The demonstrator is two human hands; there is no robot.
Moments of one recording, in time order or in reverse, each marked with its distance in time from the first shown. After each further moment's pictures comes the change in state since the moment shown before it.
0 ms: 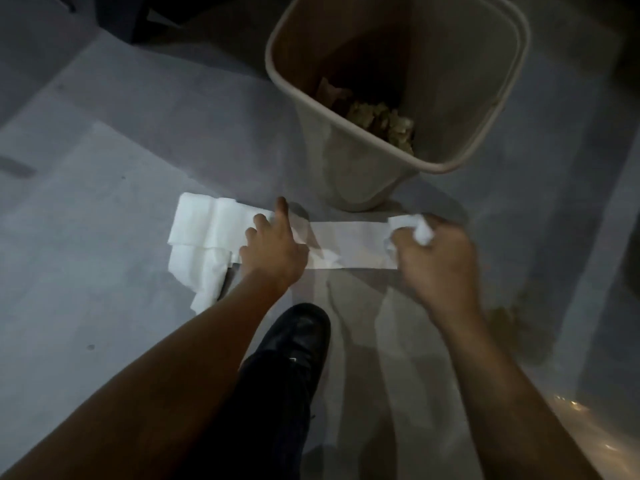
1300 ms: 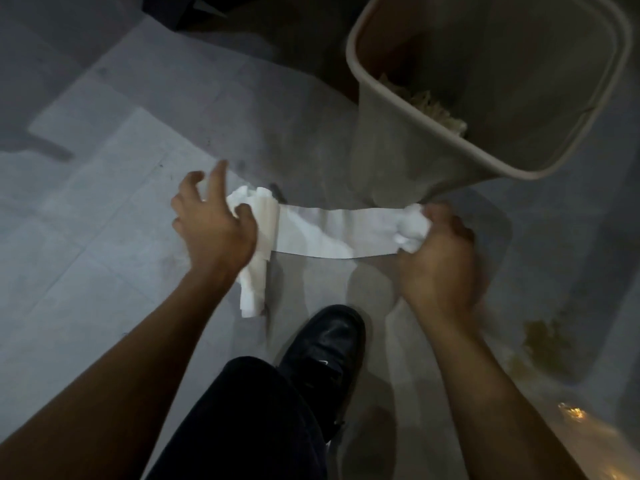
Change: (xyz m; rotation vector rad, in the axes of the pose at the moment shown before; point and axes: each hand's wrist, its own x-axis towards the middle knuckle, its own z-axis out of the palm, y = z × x) left_hand 0.006 -0.100 -0.064 -0.308 0.493 -0.058; right_hand 0.003 0.015 0.070 -0.384 0.119 -0.234
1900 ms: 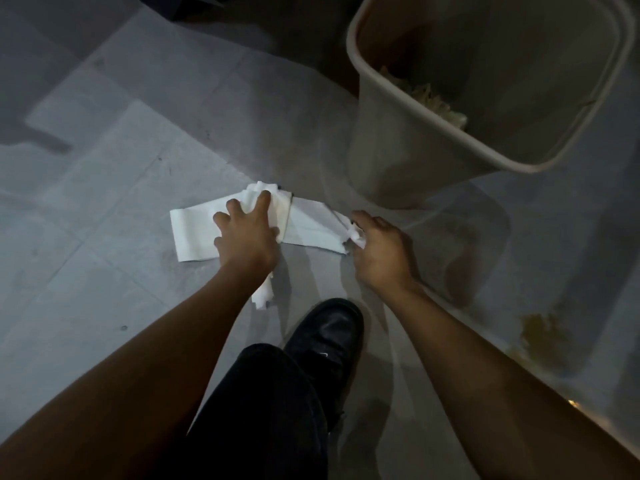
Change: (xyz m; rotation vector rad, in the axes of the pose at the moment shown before) left_hand -0.014 0.002 0.044 0.325 -0.339 -0.024; right_hand 0.008 0.002 0.073 0.020 -0.348 -0.253
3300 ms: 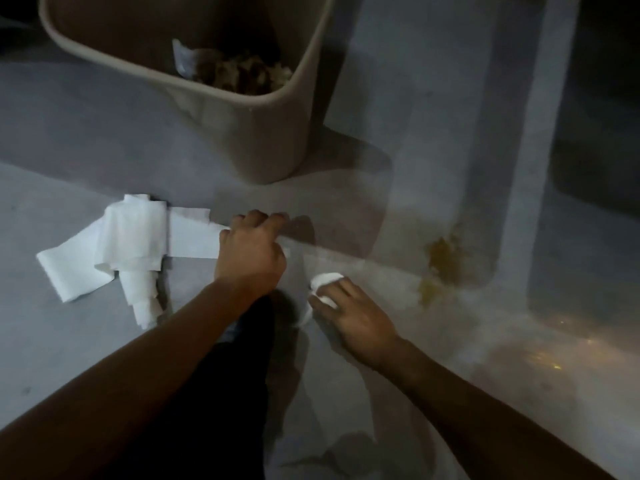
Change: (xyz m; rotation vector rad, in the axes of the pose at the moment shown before) left_hand -0.084 0.136 0.041 0.096 -0.127 0.553; right_hand -0.165 0.124 -0.005 -0.073 -0.118 -0.331
